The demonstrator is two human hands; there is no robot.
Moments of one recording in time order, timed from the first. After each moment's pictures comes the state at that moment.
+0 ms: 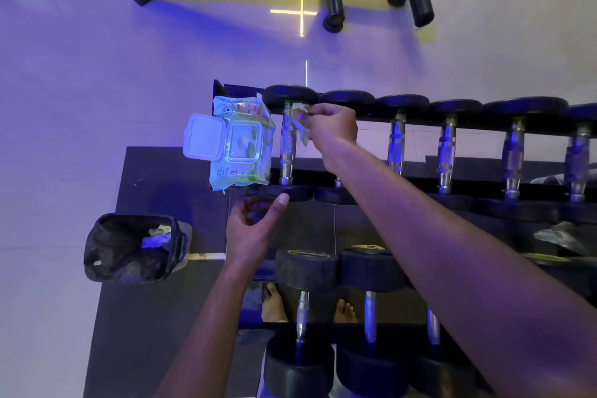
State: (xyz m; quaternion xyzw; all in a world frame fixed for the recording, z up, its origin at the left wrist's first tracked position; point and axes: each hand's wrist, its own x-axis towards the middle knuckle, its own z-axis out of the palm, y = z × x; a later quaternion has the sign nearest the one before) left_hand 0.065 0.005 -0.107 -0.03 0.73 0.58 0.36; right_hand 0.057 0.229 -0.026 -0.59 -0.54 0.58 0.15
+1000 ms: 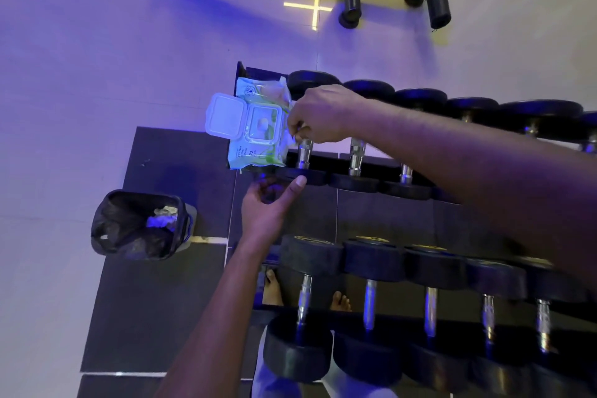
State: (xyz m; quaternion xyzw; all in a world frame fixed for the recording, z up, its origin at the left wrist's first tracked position) left_hand 0.067 0.006 -0.099 -0.04 0.73 0.58 0.37; right_hand 0.030 0.231 0.021 -0.04 -0.97 0.05 -0.25
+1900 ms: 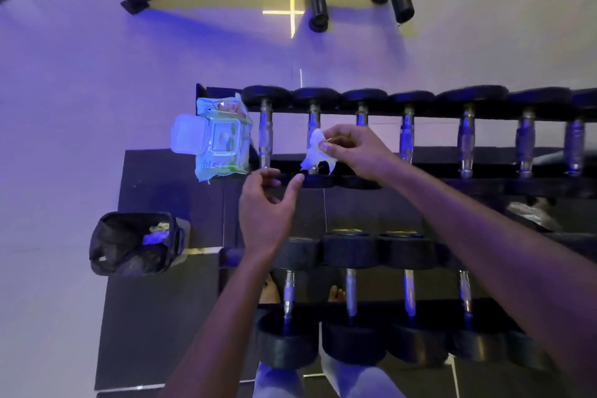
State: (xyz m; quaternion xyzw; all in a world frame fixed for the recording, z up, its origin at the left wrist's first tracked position) left_hand 0.118 0.050 -0.032 0.14 0.83 0.50 0.19; right_hand 0.200 0.265 -0.004 -0.36 -0.72 0.59 0.02
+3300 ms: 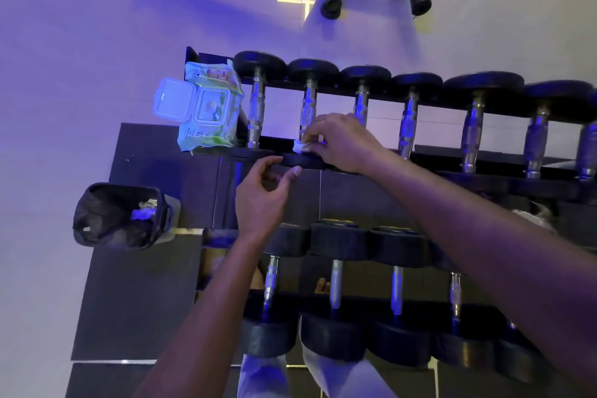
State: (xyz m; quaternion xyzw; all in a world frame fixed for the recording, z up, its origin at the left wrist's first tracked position) left_hand 0.146 0.057 -0.080 0.11 0.81 0.53 0.23; right_hand 0.190 0.270 -0.032 -0.17 -0.96 0.21 -0.08
